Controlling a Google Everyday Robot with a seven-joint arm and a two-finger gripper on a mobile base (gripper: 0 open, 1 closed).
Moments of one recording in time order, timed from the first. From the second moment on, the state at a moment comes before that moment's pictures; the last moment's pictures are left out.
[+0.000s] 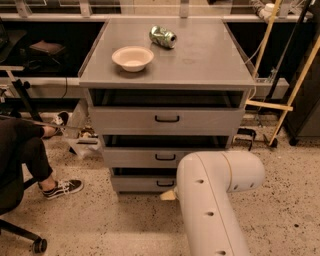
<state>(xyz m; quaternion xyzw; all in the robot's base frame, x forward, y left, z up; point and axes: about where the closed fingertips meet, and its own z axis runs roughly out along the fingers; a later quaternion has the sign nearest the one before) 0.701 -0.101 0.200 -0.20 0.93 0.05 0.30</state>
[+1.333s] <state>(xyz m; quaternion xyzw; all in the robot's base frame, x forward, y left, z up) 0.730 -0.151 0.184 -0.29 0.88 -0.16 0.33</state>
